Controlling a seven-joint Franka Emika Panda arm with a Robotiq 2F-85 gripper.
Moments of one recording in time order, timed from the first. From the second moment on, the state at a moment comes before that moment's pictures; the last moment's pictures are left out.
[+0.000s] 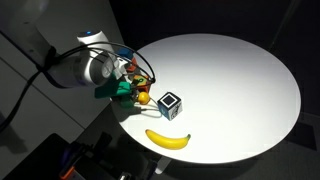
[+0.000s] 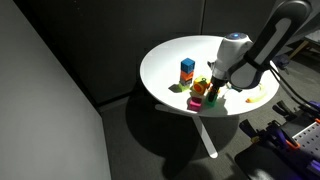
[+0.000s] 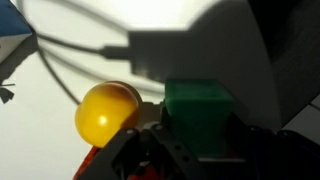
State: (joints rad) arm 0.17 0.59 0.06 -2.36 -0.20 3.00 -0.15
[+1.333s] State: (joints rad) arm 0.11 0.48 0.11 -2.24 -0.13 2.62 -0.15
